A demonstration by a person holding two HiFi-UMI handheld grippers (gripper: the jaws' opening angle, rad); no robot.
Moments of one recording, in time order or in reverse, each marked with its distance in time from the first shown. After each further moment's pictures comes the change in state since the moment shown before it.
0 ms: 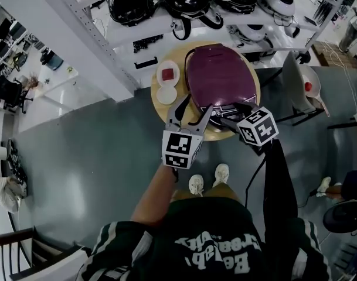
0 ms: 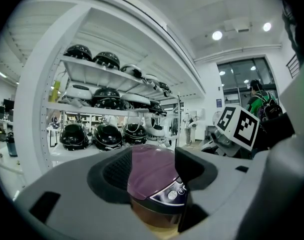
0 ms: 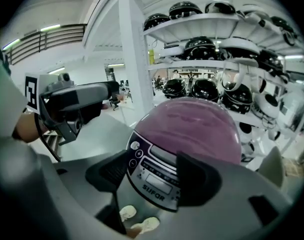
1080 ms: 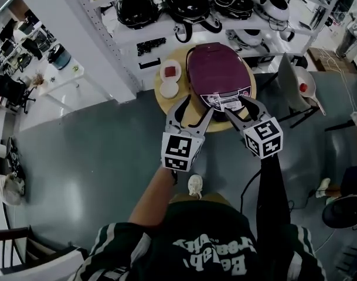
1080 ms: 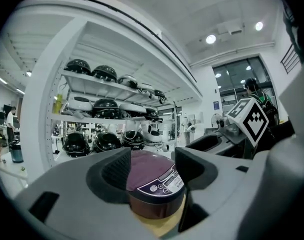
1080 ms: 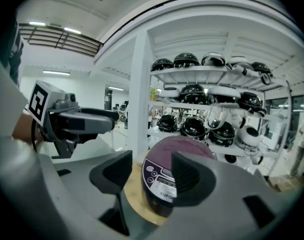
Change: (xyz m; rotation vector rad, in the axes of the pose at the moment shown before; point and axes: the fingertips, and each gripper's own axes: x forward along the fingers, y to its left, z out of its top) left arm -0.084 -0.048 0.024 0.037 -0.071 -0.002; right arm -0.101 0.062 0.028 -0.103 -0.385 -0.176
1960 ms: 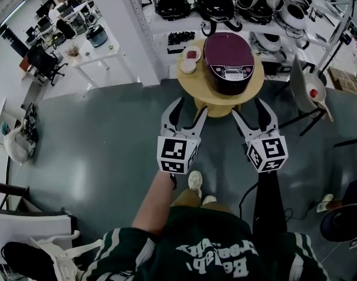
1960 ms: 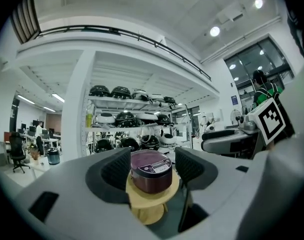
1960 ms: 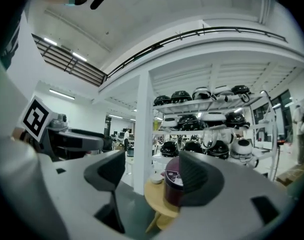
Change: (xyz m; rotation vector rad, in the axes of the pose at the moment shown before) left arm -0.200 -0.130 0.025 0.040 -0.033 0.278; right arm -0.215 0.101 0.001 0.060 -0.356 -0.034
